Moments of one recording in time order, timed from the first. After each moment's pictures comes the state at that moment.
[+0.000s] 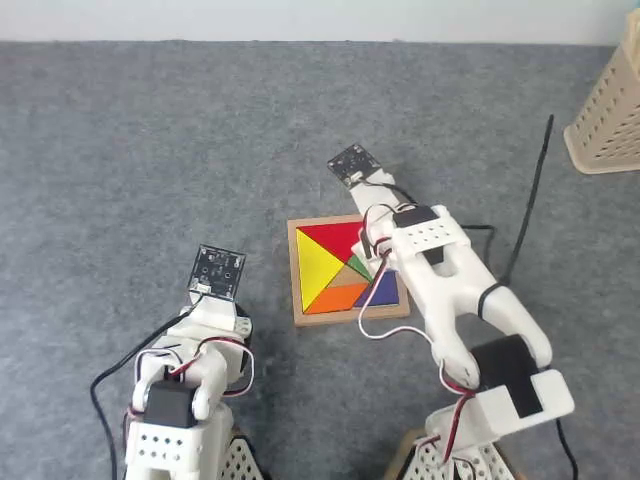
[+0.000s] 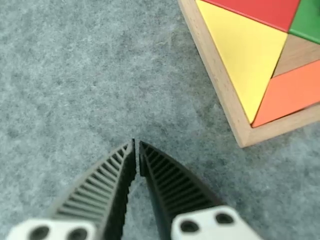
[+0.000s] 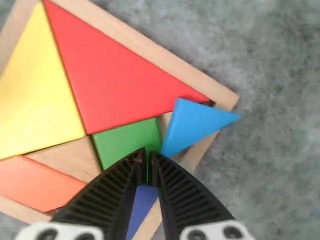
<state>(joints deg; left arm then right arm) 1.1 -103.4 97.6 72.0 -0.7 -21.6 2.0 32.1 45.4 18.5</state>
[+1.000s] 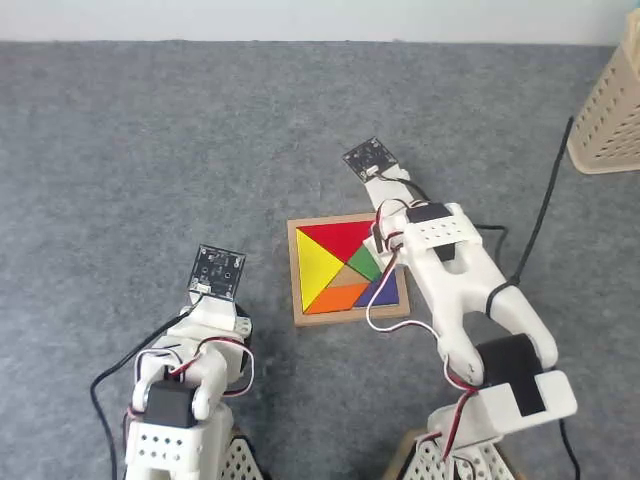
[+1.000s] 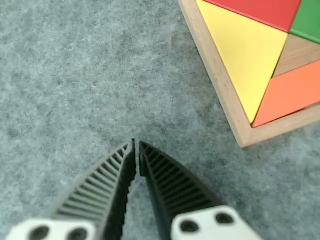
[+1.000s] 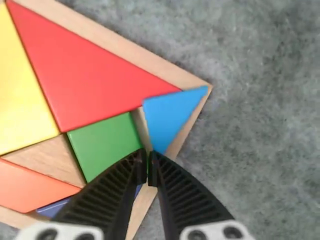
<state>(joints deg) 1.1 -103.4 97.6 72.0 -0.7 -18.7 2.0 32.0 45.4 18.5</state>
